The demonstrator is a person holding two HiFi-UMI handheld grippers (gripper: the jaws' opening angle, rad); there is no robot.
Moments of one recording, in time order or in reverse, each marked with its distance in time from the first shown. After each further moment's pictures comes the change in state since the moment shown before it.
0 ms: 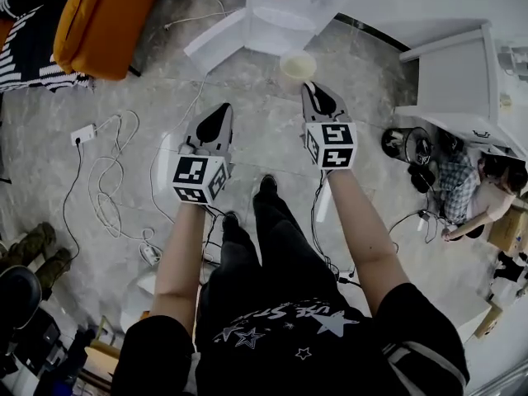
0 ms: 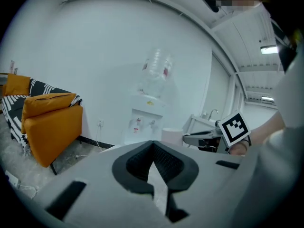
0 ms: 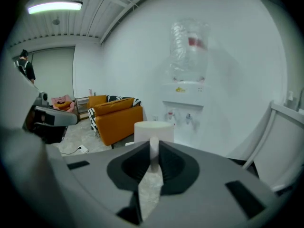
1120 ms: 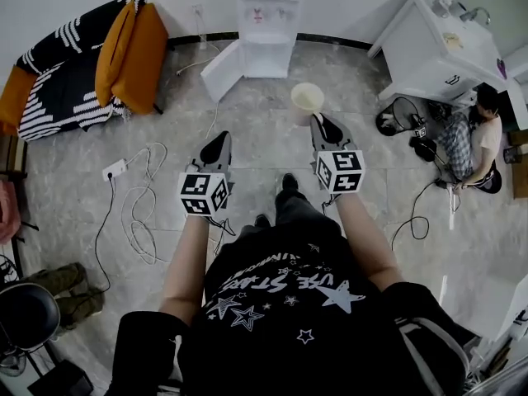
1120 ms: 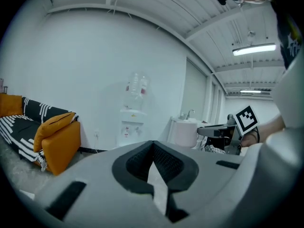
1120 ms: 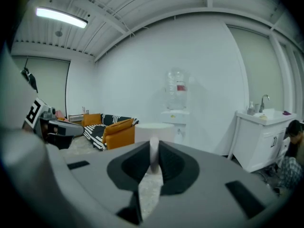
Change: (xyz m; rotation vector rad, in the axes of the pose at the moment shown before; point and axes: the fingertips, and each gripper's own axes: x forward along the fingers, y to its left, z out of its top) left arm -0.263 -0.076 0.018 0.145 -0.050 -0.140; right arm -0.300 0.144 0.008 0.100 -0.216 -0.178
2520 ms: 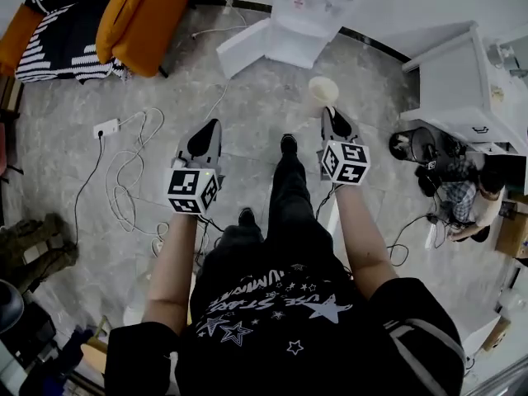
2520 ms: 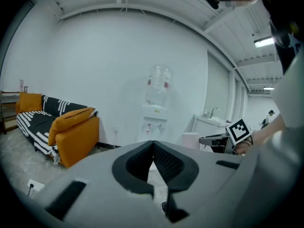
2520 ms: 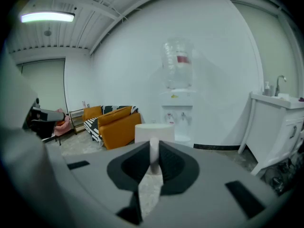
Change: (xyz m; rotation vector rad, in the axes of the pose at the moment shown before) left arm 0.067 0.097 -0.017 -0.063 0.027 0.228; right arm 0.175 -0.055 -0.062 0.049 0.147 0.076
